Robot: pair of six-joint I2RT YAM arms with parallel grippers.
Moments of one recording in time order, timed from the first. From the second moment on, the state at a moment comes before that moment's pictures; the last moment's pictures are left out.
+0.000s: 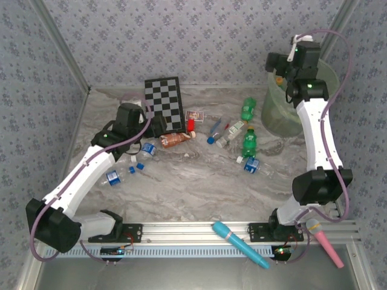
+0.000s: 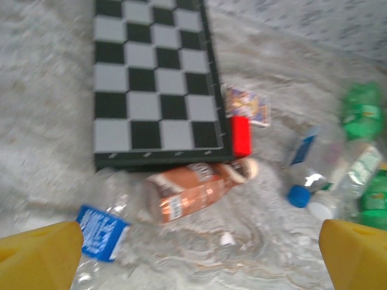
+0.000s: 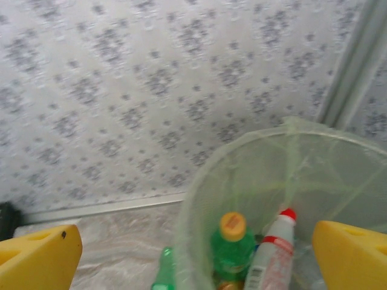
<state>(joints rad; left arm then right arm) -0.42 1.21 1.10 -0.59 -0.09 -0.58 0.05 1.60 1.84 -0.56 0.14 0.08</state>
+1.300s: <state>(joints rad) 0.22 1.06 0.59 -0.72 0.08 -0.76 0.36 1.52 1.63 -0.56 0.15 0.06</state>
